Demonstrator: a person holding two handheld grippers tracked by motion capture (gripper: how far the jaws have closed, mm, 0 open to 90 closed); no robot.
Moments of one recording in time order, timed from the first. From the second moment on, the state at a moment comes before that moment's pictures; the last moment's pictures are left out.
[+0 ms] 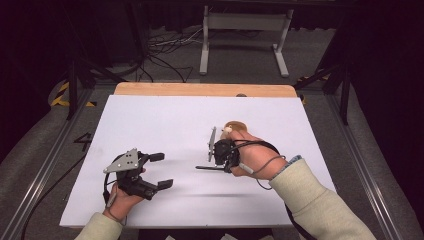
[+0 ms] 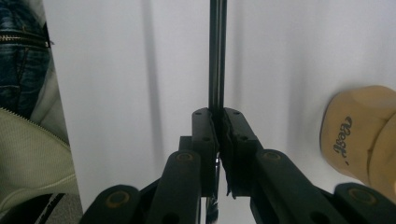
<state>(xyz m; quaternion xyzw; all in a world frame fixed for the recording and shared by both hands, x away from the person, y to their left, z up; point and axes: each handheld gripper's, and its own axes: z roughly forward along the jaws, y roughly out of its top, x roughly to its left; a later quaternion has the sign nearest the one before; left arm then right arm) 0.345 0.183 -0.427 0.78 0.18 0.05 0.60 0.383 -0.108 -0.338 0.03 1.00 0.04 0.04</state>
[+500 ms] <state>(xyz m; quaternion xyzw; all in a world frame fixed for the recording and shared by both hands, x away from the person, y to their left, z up) 0.348 0.155 -0.424 0.79 0.14 0.02 0.59 0.368 -0.091 -0.323 -0.02 1.00 0.02 0.05</state>
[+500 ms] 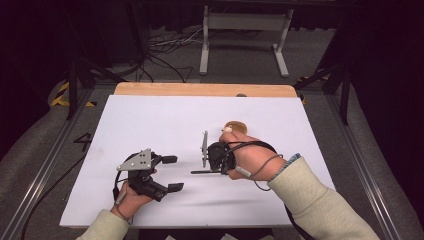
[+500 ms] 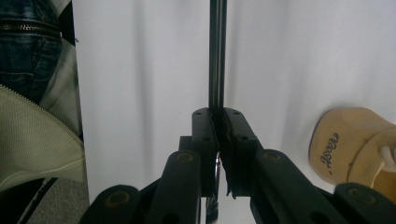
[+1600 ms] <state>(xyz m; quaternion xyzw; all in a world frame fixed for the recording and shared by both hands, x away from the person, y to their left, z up) 0.347 0.122 -0.427 0.83 0.11 0.00 0.54 0.359 -0.065 -0.326 -0.05 1.00 -0.01 0.04</state>
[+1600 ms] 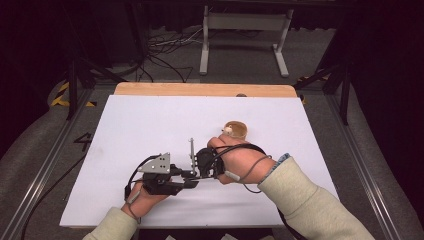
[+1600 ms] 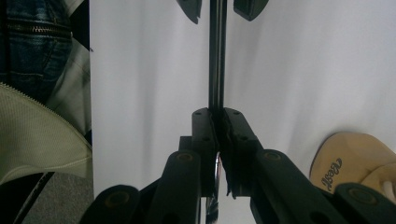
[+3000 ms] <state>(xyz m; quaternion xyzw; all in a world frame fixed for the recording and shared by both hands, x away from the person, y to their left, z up) 0.345 0.138 -0.424 0.81 0.07 0.00 0.58 0.363 -0.135 -0.316 0.00 0.96 0.28 0.03</state>
